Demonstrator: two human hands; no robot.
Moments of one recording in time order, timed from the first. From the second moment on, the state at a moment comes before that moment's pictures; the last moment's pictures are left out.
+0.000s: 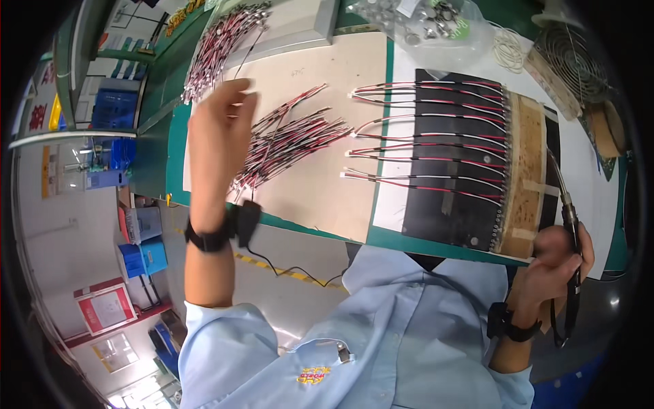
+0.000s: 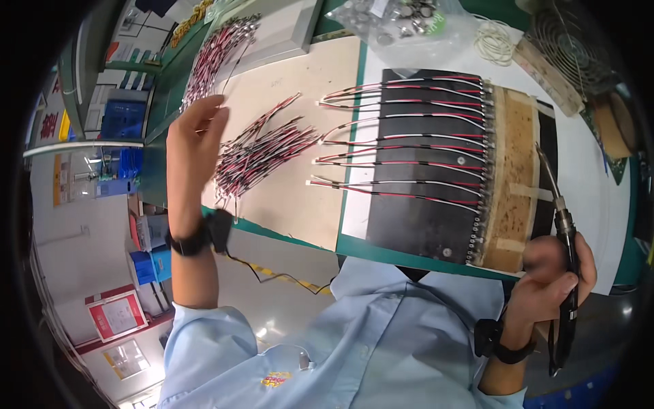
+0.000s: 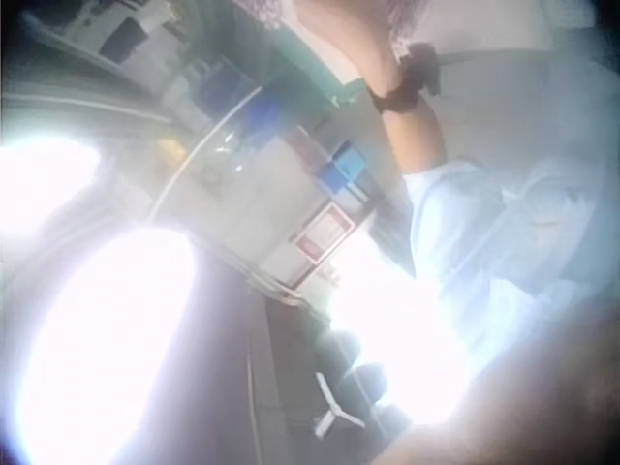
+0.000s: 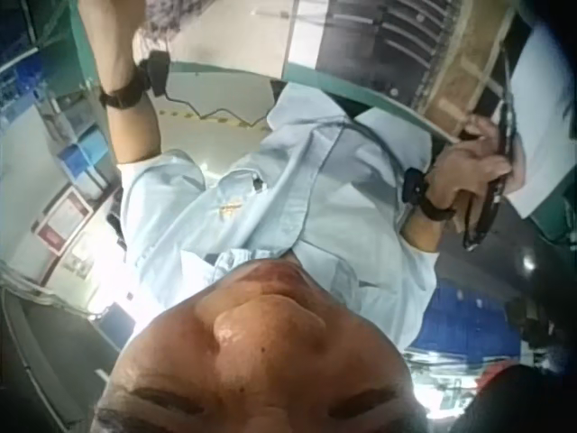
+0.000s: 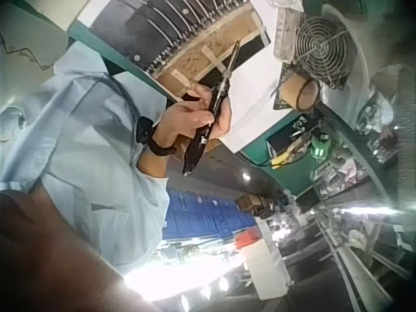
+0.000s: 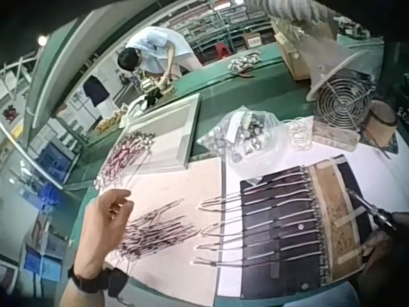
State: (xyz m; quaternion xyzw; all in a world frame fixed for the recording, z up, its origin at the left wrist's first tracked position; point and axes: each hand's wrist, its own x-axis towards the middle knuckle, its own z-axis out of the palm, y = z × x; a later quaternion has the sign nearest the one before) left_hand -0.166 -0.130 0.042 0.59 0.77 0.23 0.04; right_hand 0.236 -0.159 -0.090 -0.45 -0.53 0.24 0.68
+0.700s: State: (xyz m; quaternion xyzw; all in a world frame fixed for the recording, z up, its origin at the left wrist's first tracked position) left_hand -0.194 -0.133 0.034 0.63 0.71 0.26 0.17; right_hand 0.232 -0.167 -0.063 -0.51 -0.58 0.17 0.62
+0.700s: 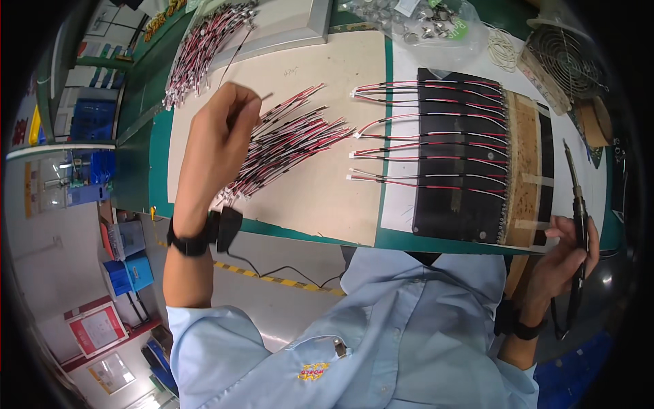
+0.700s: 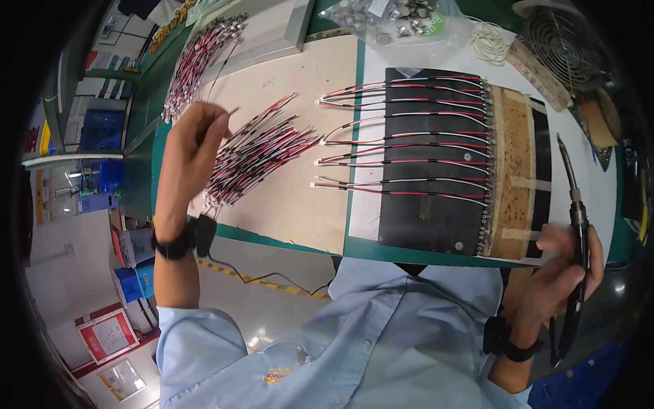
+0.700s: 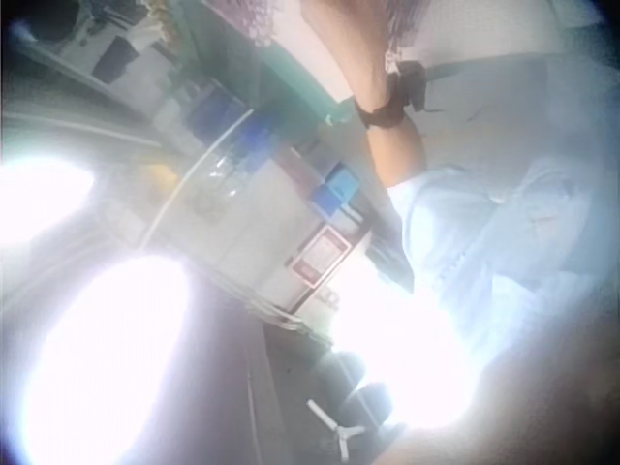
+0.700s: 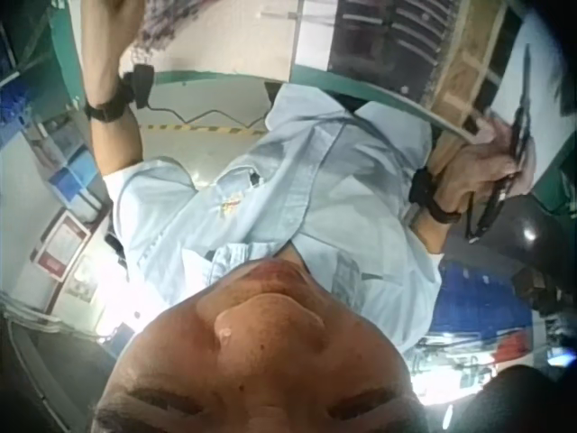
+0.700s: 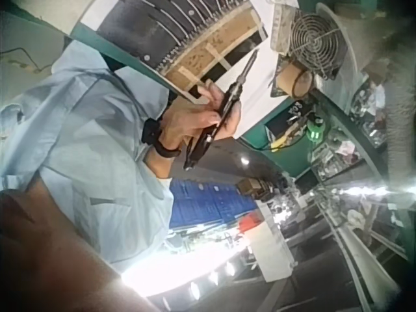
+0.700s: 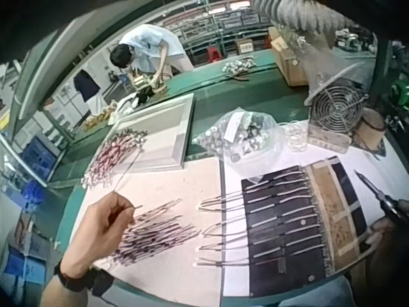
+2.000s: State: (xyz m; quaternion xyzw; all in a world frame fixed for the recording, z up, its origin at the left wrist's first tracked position) left_hand 0.015 -0.147 0.021 0.42 0.60 0.17 0.66; right_hand 0.219 -0.205 -0.039 -0.46 -0.69 0.27 0.50
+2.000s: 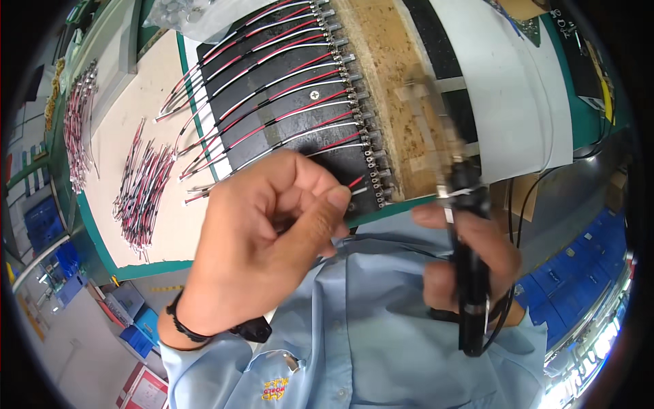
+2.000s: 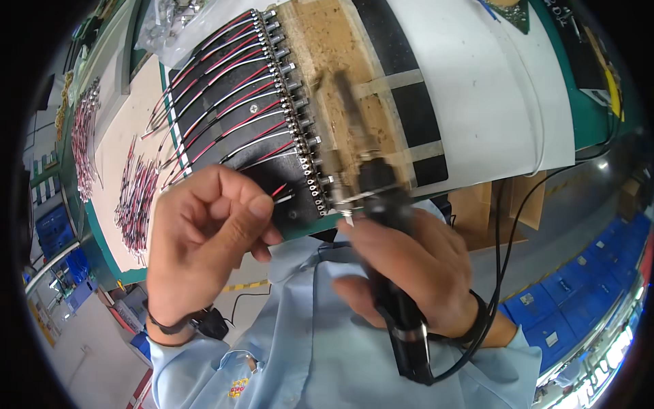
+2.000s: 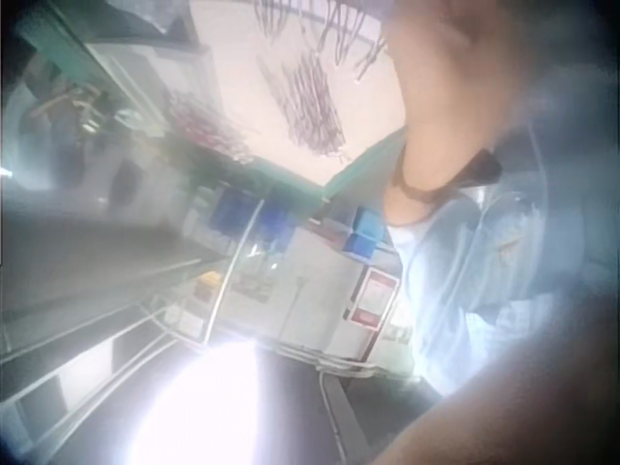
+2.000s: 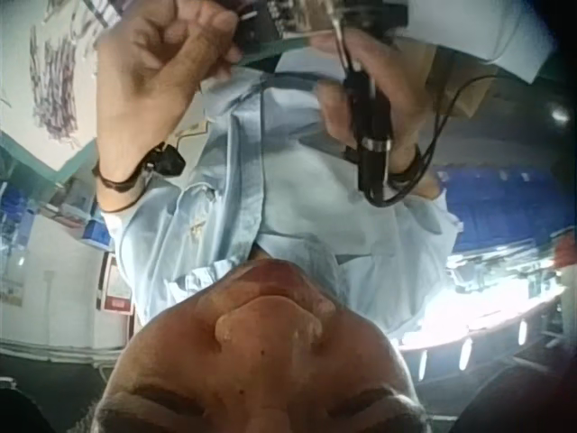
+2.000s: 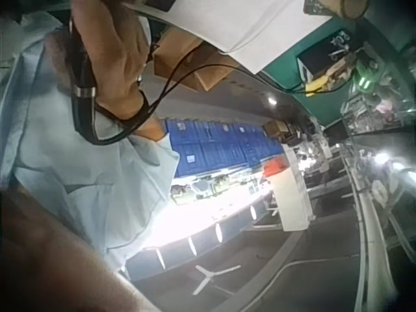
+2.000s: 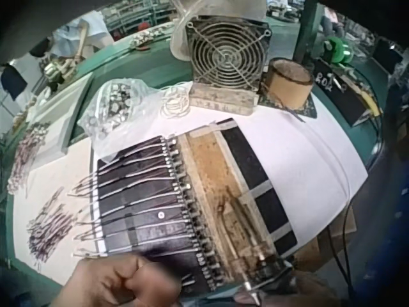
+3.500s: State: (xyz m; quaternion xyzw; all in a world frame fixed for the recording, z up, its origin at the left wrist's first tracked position) left_hand 0.017 -0.104 0.006 0.39 0.60 0.06 0.70; right_hand 0.243 -0.205 -0.043 -0.43 -0.74 0.21 0.48
